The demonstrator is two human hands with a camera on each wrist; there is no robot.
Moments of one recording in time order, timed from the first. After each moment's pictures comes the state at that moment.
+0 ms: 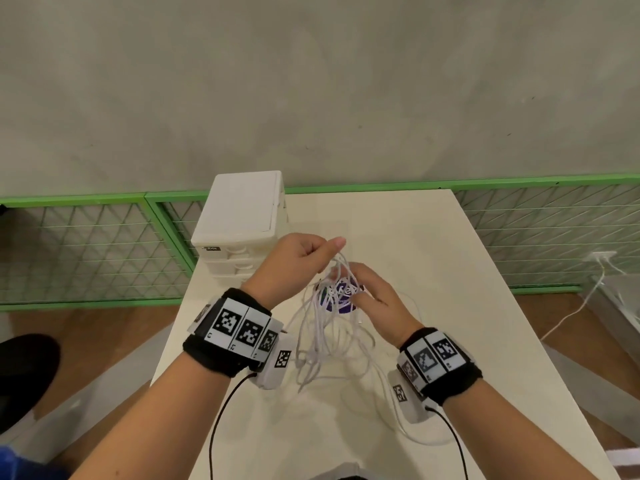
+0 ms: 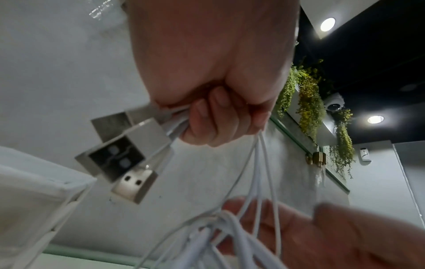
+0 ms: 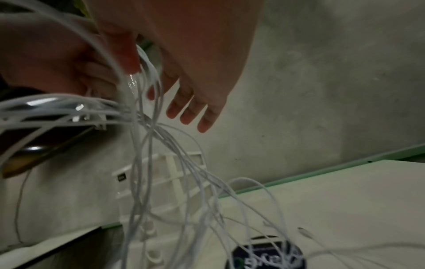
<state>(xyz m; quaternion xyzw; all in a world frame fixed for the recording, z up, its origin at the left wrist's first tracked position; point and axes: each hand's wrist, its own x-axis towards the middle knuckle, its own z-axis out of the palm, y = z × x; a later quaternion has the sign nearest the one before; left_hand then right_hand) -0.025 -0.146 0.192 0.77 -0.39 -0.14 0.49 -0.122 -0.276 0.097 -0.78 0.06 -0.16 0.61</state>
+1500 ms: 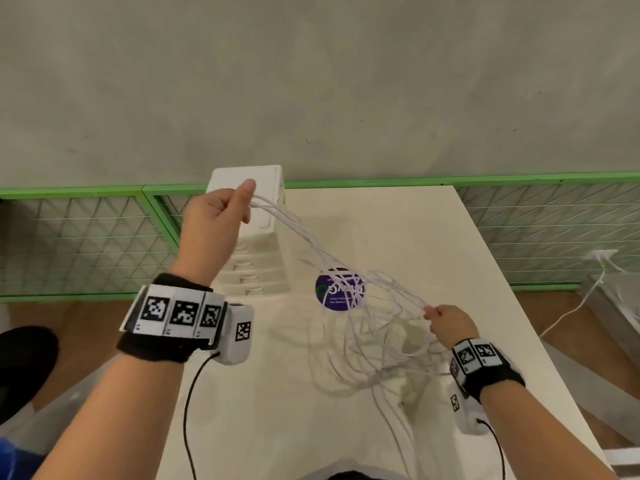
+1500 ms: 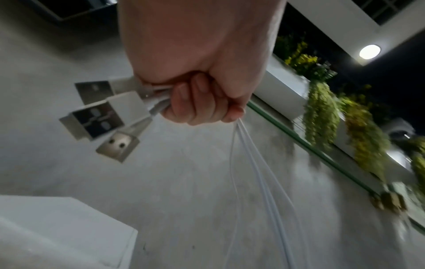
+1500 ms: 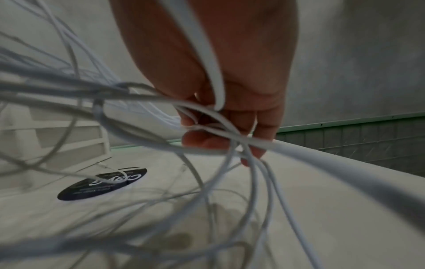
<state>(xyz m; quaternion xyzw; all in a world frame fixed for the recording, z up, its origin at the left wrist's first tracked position) 0.030 -0.101 0.213 0.80 -0.24 0.05 0.55 -0.172 -0.391 0.007 -0.84 0.44 0.08 0.31</state>
